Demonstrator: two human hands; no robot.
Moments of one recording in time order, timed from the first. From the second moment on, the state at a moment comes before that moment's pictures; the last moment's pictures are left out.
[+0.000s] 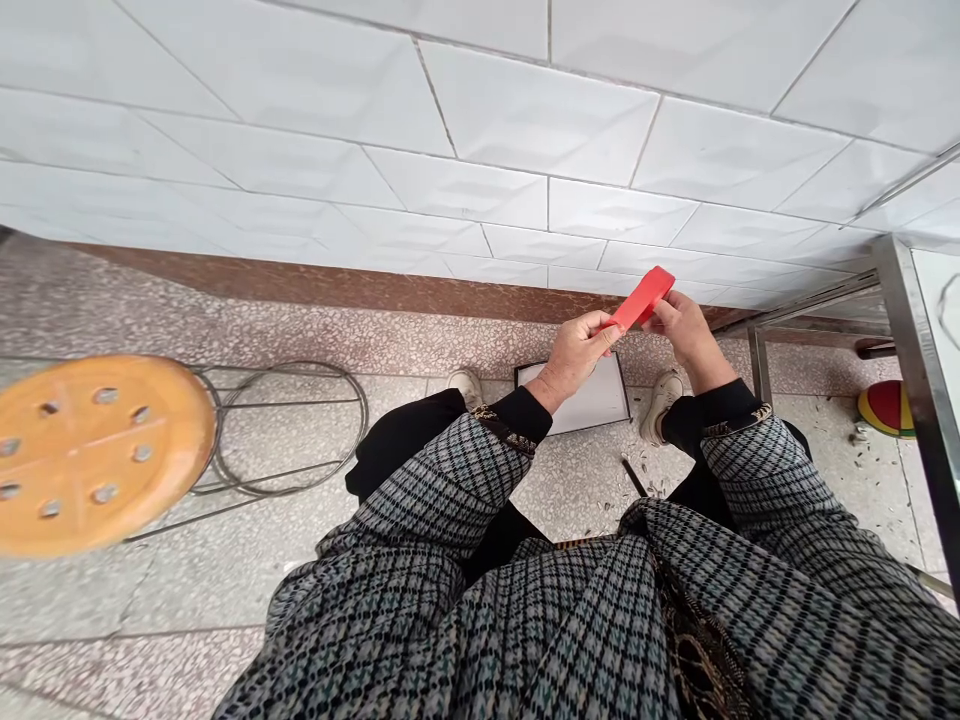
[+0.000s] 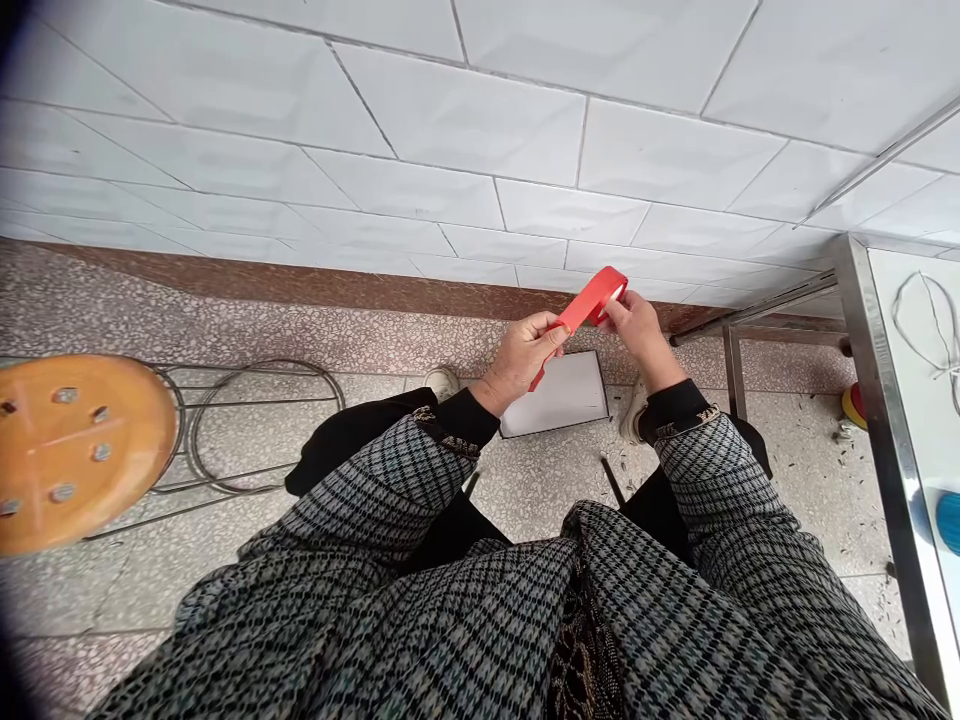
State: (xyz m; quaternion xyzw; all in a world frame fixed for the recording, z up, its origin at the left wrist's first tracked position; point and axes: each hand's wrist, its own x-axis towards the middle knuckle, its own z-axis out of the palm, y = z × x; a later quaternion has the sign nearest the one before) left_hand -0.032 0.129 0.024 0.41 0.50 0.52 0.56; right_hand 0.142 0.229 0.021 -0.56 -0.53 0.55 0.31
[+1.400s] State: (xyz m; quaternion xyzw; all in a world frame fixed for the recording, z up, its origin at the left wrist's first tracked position) left_hand -0.037 0.134 0.013 0.44 0.45 0.50 0.59; right_hand 0.136 0.207 0.029 -0.46 -0.38 0.79 0.17
